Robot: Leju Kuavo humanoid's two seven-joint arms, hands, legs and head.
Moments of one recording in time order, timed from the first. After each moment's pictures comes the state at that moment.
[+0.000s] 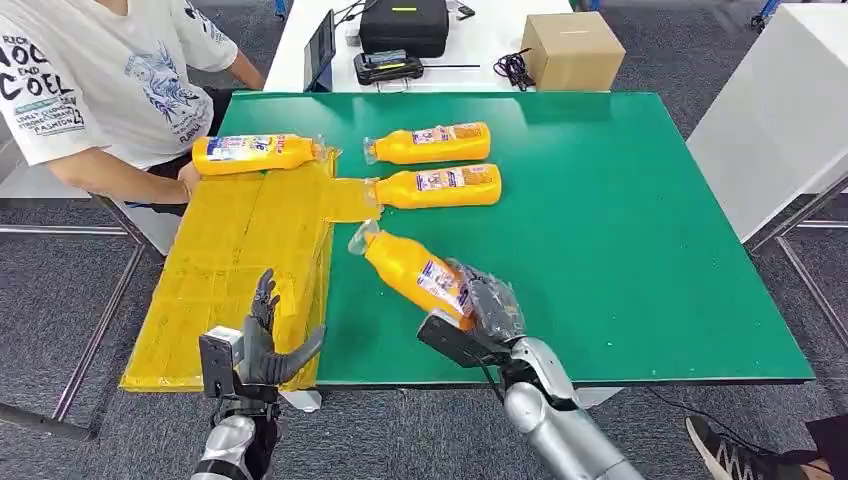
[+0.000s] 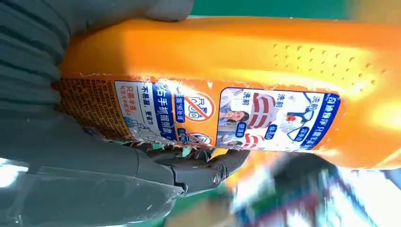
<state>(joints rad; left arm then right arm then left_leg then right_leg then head) -0.11 -0.26 0.00 -1.05 -0.07 0.16 -0.55 -0.23 -0.02 0.55 -1.23 0.60 -0.33 -0.20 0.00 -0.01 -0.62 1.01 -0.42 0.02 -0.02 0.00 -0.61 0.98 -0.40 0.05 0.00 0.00</state>
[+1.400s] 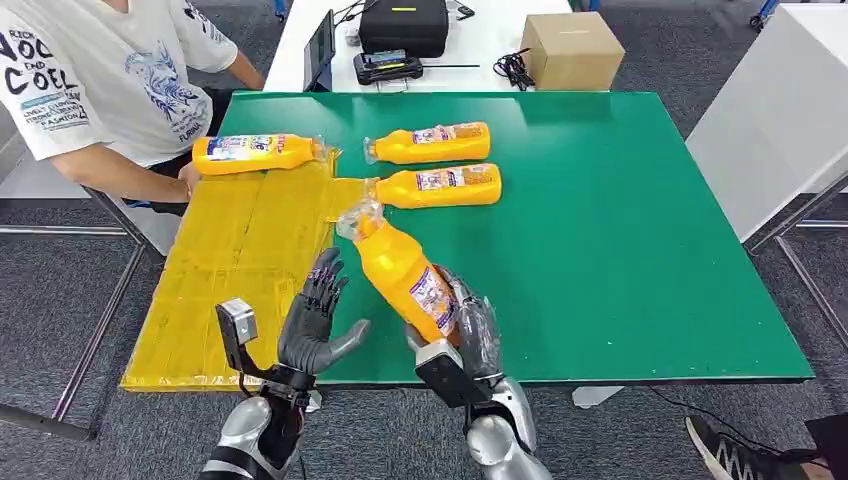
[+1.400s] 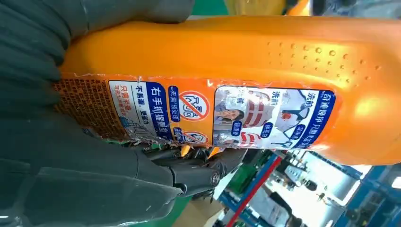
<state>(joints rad) -0.15 -0.27 -0.18 -1.14 0.22 -0.14 -0.37 -0.10 0.23 0.38 -1.20 0.53 -0.41 -0.58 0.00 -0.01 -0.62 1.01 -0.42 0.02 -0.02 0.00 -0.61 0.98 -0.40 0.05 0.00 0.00</state>
